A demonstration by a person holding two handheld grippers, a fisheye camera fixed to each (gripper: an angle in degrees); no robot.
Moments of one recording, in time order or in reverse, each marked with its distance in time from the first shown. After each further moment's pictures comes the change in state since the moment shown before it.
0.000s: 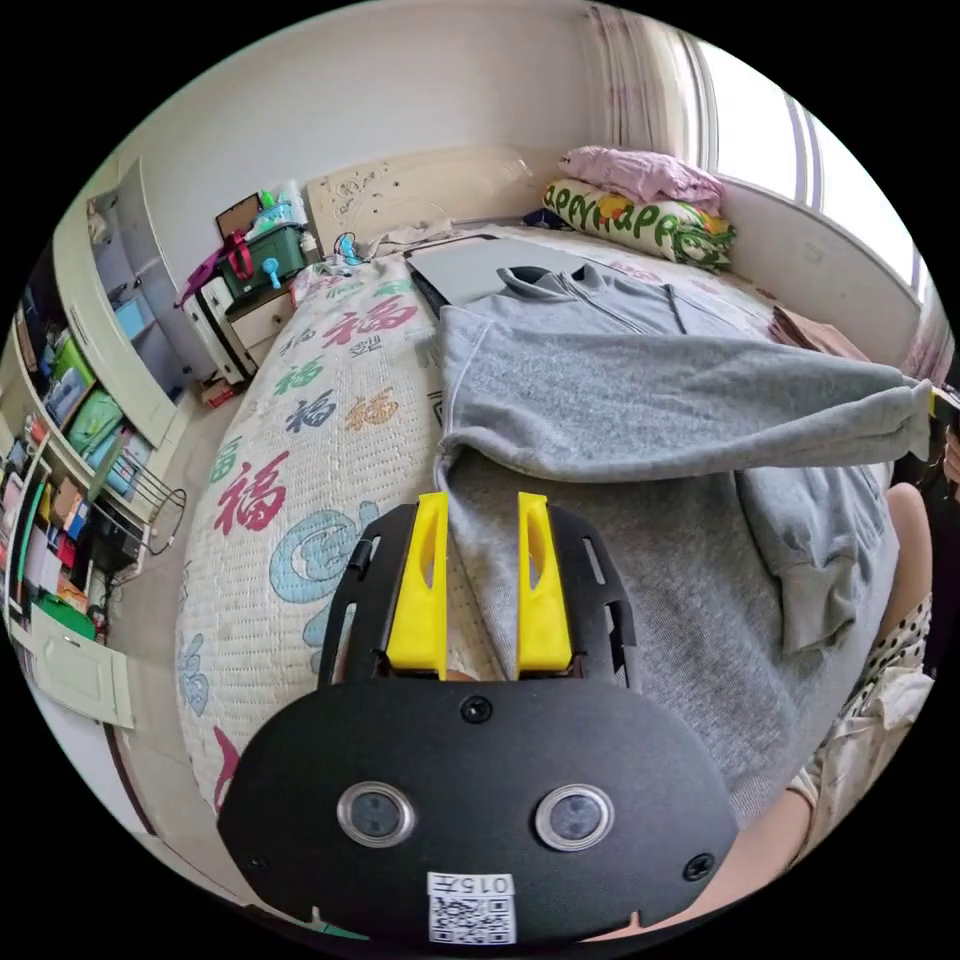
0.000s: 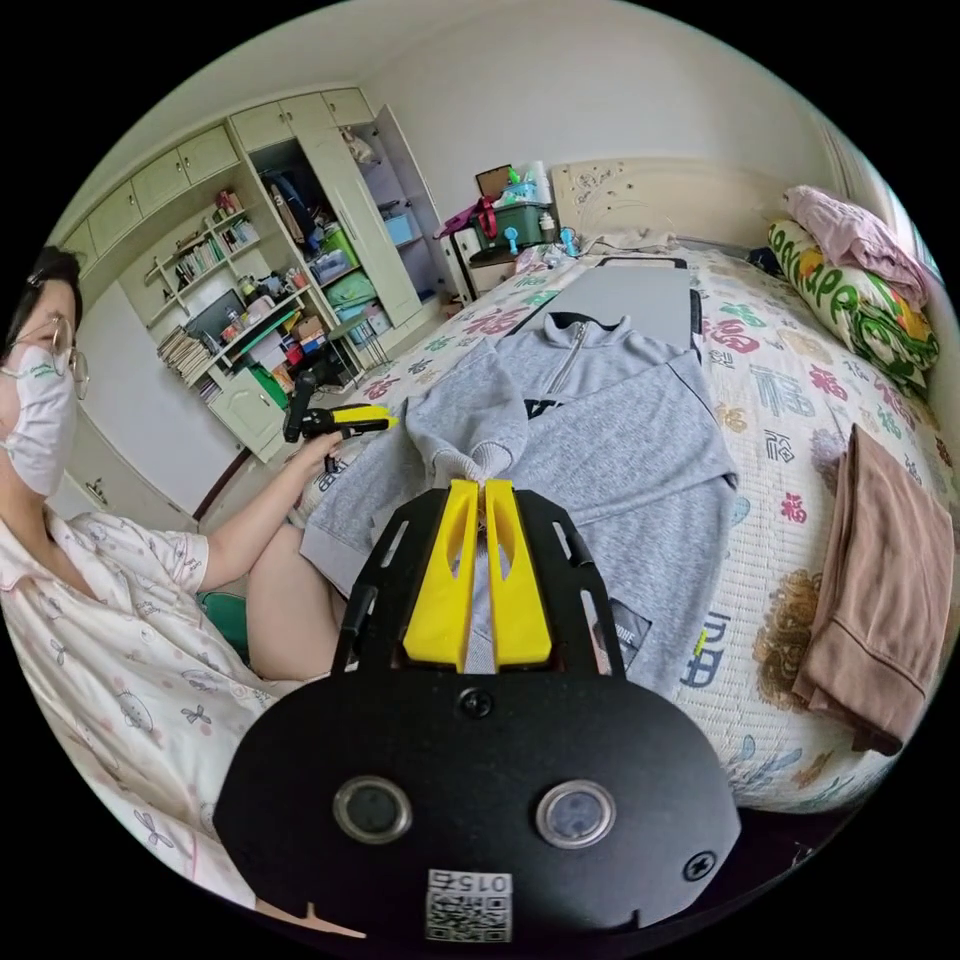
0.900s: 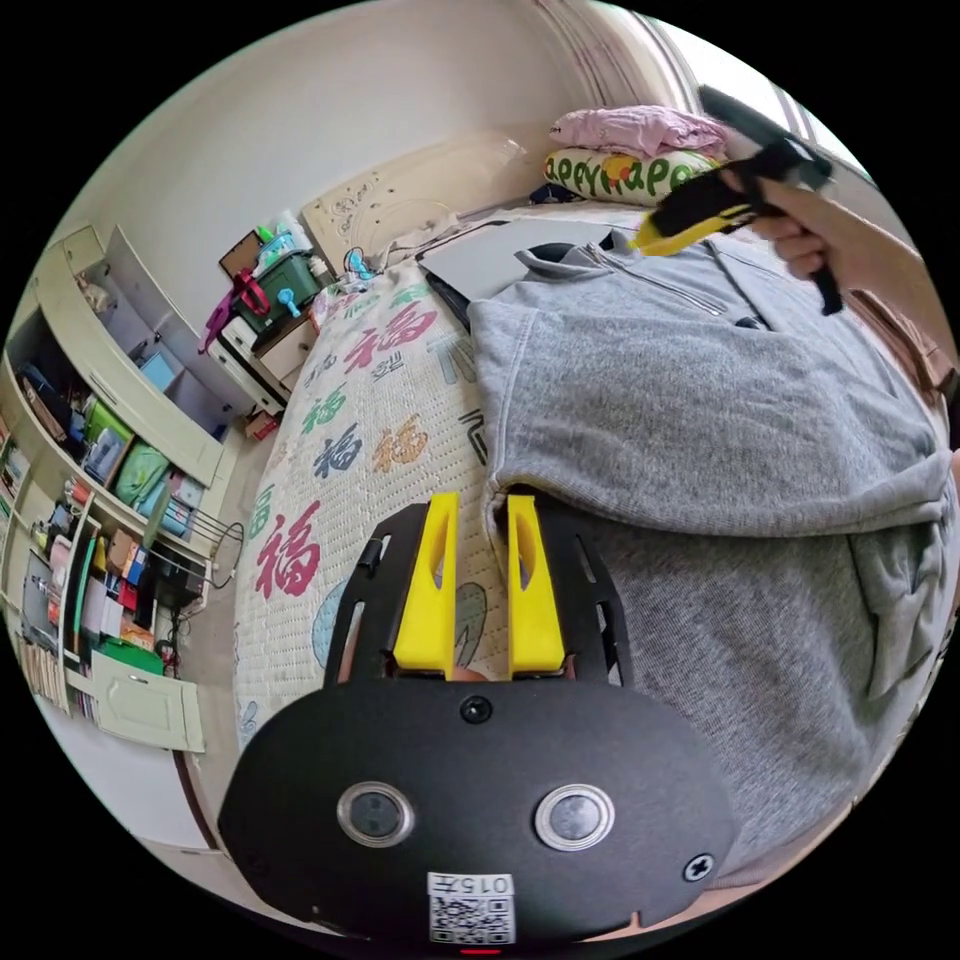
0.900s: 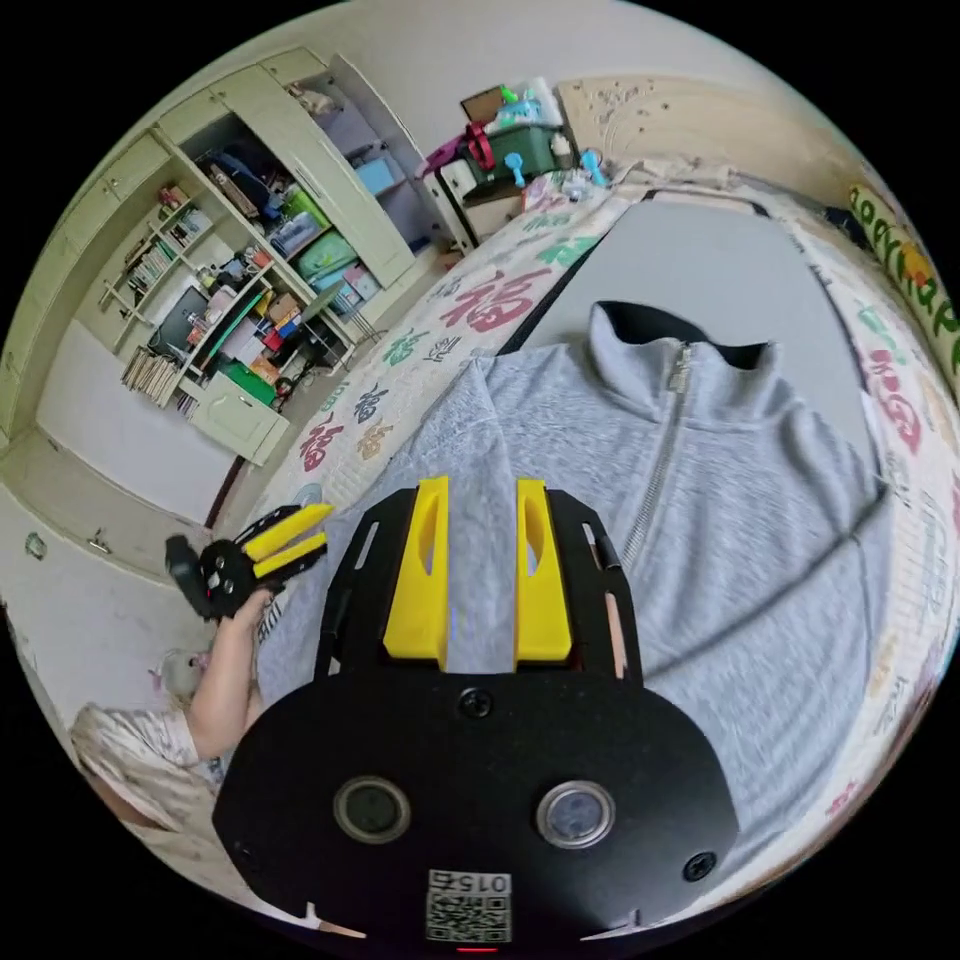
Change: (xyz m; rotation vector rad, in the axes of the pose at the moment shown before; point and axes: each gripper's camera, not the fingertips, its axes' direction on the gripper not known) left arm -0.002 -0.021 -0.016 -0.051 -0.136 0.104; right arm 0.004 -0.351 0.288 -0.243 -0.126 0.065
